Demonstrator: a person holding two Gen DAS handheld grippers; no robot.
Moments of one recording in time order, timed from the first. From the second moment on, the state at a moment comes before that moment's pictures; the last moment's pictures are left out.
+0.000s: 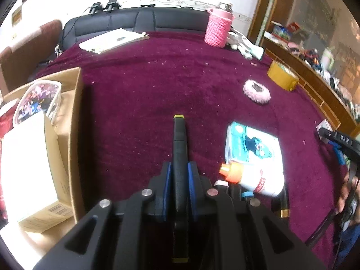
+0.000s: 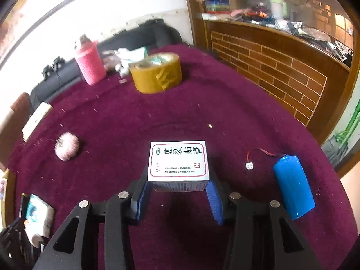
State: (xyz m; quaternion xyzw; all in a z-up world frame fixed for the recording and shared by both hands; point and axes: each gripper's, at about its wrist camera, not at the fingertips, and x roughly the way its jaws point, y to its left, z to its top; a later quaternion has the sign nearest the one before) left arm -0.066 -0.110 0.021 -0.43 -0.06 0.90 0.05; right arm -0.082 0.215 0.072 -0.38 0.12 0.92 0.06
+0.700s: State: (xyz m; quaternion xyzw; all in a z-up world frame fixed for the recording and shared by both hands) left arm 0.000 -0.133 0.079 -0.36 -0.13 0.92 0.05; right arm -0.031 0.157 0.121 -0.29 0.12 0.94 -0.09
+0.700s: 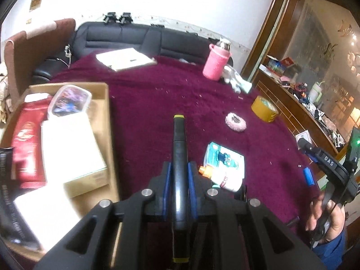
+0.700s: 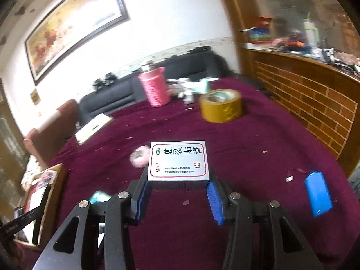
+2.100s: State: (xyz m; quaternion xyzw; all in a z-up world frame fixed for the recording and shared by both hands) left arm -0.033 -0.343 0.090 -0.39 -0.24 0.89 -0.06; right arm -0.104 -0.208 0.116 -0.46 0.00 0.83 -0.33
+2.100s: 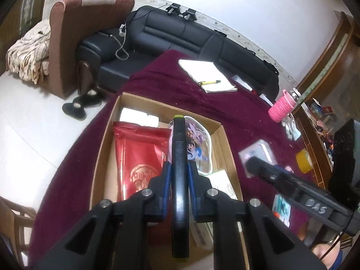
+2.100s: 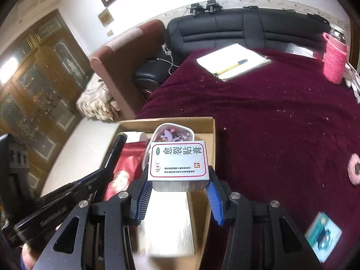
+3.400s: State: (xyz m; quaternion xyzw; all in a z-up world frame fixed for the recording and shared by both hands) left arm -0.045 -0.354 0.077 -0.39 -0.26 0.88 -0.07; right arm -0.126 -0.222 0.093 -0.49 0.02 0.81 -0.30
